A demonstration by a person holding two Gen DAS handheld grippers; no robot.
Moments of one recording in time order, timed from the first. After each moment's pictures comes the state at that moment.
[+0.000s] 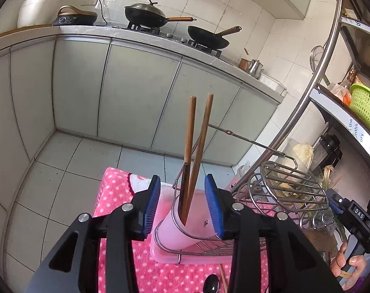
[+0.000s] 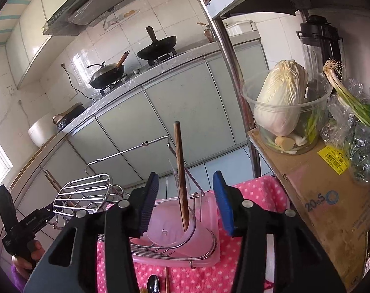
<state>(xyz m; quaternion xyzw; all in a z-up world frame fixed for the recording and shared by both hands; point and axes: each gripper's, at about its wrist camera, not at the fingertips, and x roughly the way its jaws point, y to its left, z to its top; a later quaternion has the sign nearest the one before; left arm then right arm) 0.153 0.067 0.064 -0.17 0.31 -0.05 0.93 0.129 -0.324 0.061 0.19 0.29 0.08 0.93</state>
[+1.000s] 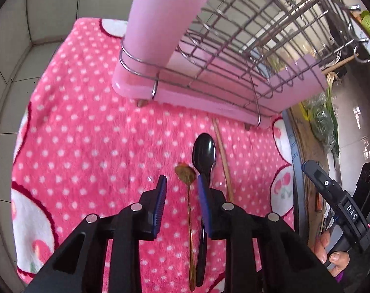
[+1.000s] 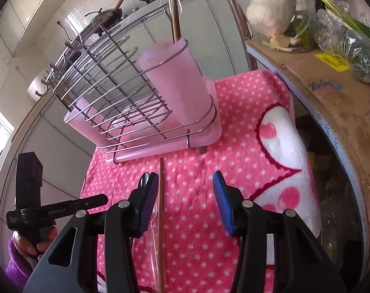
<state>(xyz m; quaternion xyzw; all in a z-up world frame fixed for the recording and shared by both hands) 0.090 -0.005 -0.082 -0.17 0.58 -0.14 0.79 0.030 -0.289 -0.054 0.19 0.44 0.12 0.87</state>
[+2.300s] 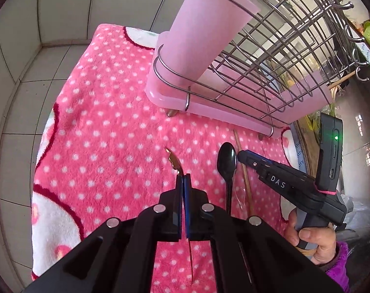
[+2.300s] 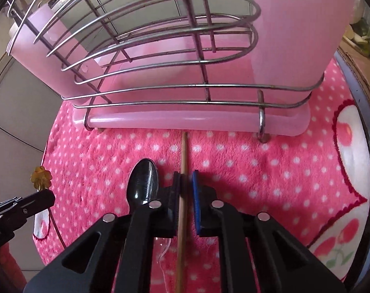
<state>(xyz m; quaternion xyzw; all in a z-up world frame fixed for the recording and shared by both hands) 0.085 0.041 -0.076 -0.18 0.55 -0.12 0.81 0.111 -0.178 -0.123 0.06 0.56 0.12 0.82</state>
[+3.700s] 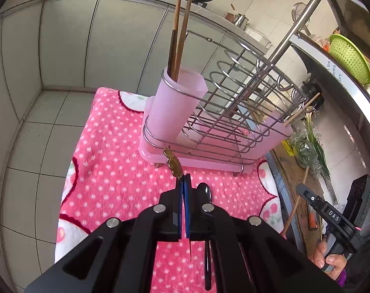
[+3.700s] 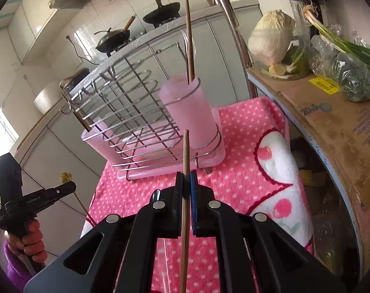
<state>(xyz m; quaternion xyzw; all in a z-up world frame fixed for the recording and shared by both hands) 0.055 0.050 0.005 -0.17 0.42 -0.13 0.88 0.006 -0.294 -0.010 0.19 0.36 0.11 0.91</state>
